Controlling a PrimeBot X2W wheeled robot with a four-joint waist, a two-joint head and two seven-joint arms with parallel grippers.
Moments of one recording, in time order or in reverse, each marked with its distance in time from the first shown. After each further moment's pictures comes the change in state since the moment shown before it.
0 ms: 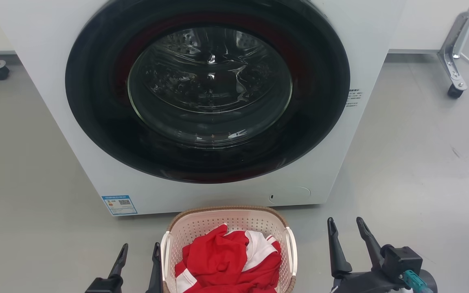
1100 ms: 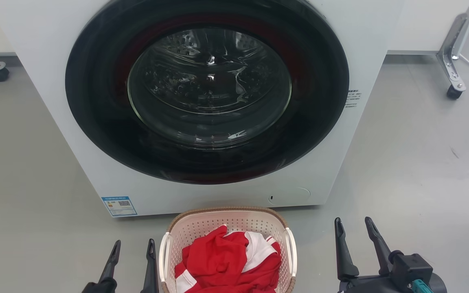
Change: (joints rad) left arm 0.056 -0.017 0.054 -0.109 0.068 0.000 0.000; right arm 0.068 0.010 -0.053 -0.108 -0.078 0.000 -0.002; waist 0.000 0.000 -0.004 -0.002
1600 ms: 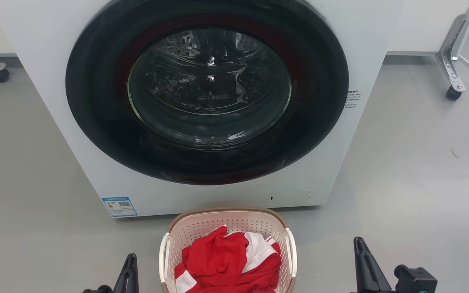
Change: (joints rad) left arm 0.016 -0.003 0.013 0.054 -0.045 -0.012 0.020; right arm 0.048 0.001 -0.016 0.046 0.052 0.011 0.014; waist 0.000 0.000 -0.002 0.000
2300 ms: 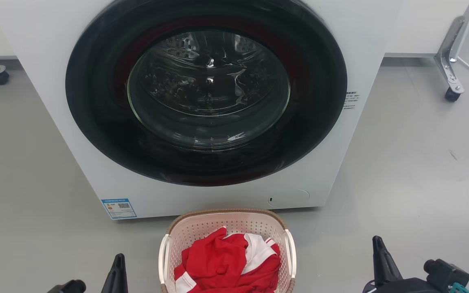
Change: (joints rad) left arm -0.024 -0.011 0.069 0.019 -0.306 -0.053 0.086; right arm -0.015 0.002 -0.097 0.011 0.307 0.055 0.089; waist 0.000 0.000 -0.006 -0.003
